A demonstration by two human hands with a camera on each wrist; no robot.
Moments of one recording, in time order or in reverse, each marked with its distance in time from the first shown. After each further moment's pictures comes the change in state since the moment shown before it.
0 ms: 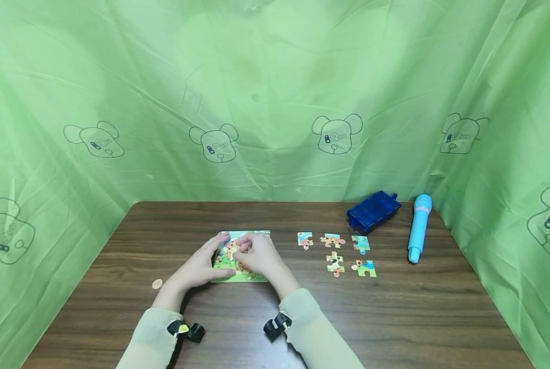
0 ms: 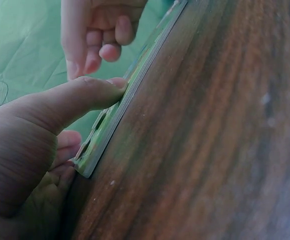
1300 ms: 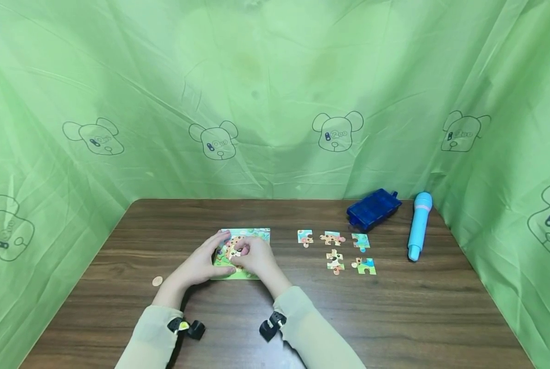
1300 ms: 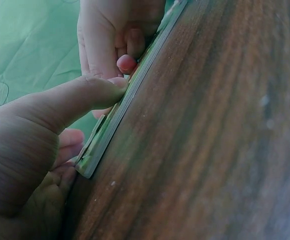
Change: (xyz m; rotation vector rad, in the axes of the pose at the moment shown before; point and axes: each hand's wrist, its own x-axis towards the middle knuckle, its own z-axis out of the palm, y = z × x) left_hand -0.001 0.006 -0.002 -0.009 -0.013 0.000; right_hand 0.001 0.005 0.018 -0.037 0.014 0.055
